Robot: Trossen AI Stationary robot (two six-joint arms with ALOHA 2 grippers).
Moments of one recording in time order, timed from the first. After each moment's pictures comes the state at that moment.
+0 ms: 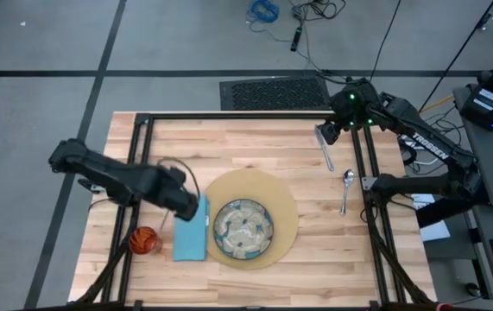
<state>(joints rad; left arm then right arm) -0.33 1.37 1.29 -1.49 -0.12 -1.39 -0.73 1.09 1.20 -0.96 -0.11 0.06</state>
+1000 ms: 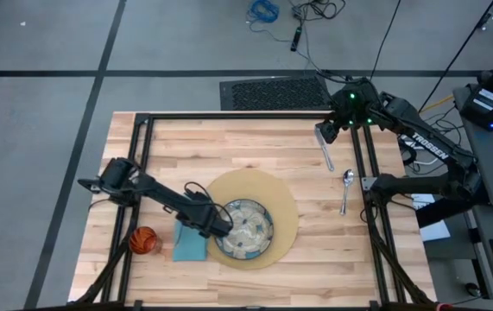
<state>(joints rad) -0.34 1.91 1.17 -1.25 -0.06 -1.41 -0.73 1.09 1.20 -0.93 -0.11 0.06</state>
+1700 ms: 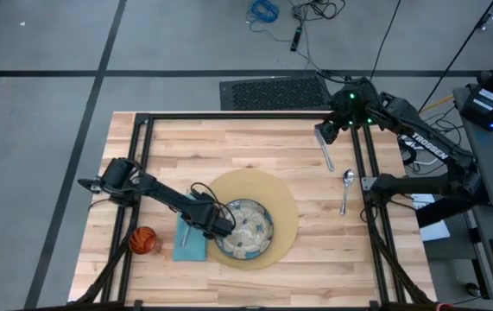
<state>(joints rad) -0.33 1.92 1.17 -1.15 -0.09 -1.32 -0.73 1.09 1.20 -0.93 -0.14 0.06</state>
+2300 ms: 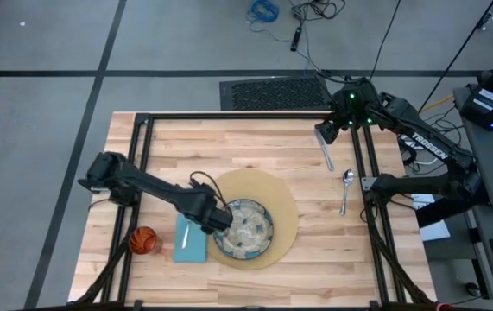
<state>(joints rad) -0.32 1.78 1.38 -1.42 -0.15 -1.24 -0.73 1.09 1.20 -0.93 -0.14 0.06</state>
